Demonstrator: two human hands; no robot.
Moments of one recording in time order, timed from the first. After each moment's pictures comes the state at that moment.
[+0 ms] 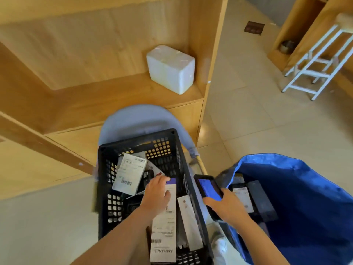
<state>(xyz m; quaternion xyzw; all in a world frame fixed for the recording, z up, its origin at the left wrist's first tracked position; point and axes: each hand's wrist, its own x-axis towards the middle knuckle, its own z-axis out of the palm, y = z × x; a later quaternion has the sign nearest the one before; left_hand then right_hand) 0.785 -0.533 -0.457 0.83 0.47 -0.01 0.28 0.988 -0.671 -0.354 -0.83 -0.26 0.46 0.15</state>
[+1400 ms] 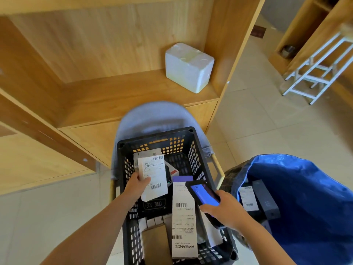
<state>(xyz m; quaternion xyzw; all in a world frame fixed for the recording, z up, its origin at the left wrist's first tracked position) 0.667 -0.449 -0.464 0.49 0.67 0.06 0.55 0.903 -0.639 -0.336 -0.80 -0.34 0.48 0.11</state>
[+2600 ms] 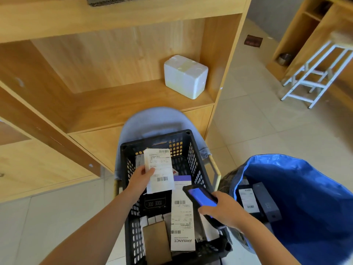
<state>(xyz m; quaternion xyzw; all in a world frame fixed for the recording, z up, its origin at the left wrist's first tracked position) 0.685 -0.472 -0.397 0.50 0.62 0.15 0.59 0.908 -0.669 -0.324 -0.78 -0.38 0.49 0.11</state>
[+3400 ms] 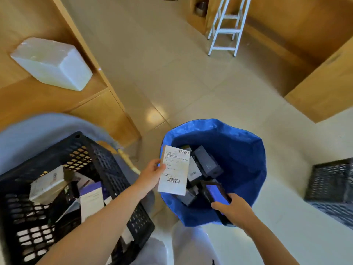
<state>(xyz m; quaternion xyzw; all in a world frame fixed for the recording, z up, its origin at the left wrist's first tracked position) 1.023 -0.641 -0.442 0.64 0.46 -0.07 0.61 1.139 -0.908 -0.379 -0.86 -0.04 0.47 0.19</state>
